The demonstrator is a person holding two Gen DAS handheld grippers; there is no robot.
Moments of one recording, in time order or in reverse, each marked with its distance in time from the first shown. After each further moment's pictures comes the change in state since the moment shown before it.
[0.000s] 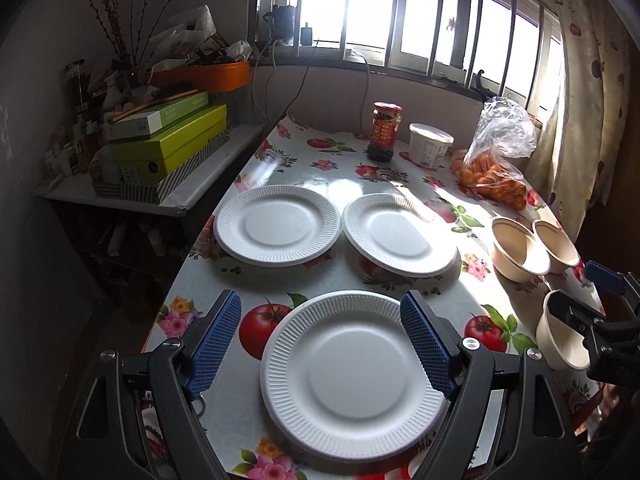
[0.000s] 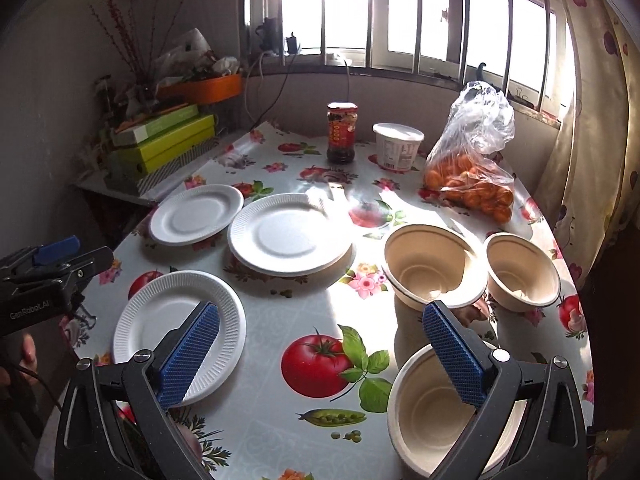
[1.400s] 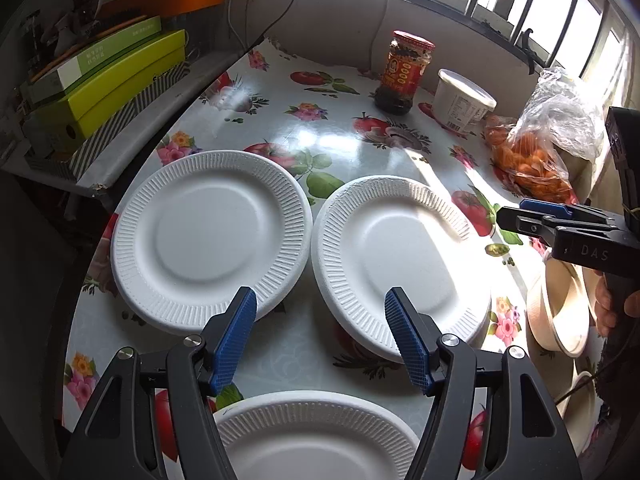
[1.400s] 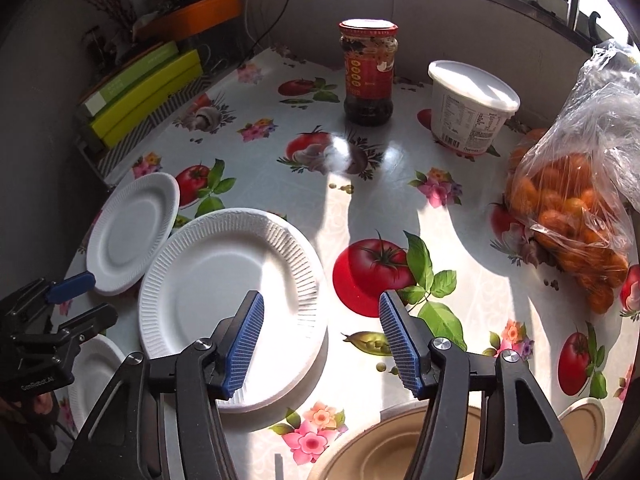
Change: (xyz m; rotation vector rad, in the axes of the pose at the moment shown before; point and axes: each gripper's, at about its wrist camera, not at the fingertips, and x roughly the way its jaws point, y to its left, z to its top) left arm 0.162 -0.028 0.064 -0.088 0.293 -0.018; right arm 0.224 -0.073 0.120 -0.072 0.354 0.216
